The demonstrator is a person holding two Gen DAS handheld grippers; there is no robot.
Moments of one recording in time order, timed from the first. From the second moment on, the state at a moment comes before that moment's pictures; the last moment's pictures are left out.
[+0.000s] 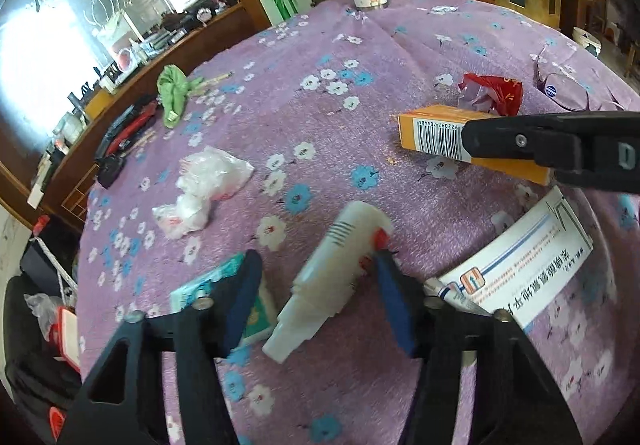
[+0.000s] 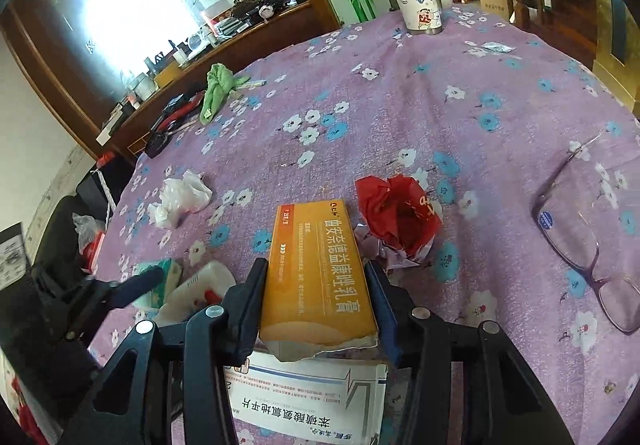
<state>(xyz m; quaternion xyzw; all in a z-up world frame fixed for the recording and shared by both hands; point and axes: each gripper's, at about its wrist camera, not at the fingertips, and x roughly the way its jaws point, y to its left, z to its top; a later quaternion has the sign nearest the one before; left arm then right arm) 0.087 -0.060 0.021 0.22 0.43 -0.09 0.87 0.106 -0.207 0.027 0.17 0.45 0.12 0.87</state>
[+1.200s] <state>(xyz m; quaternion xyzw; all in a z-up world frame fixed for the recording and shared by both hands) 0.056 0.015 0.047 0.03 0.32 0.00 0.95 0.080 -0.151 0.047 0.00 0.37 0.11 0.92</state>
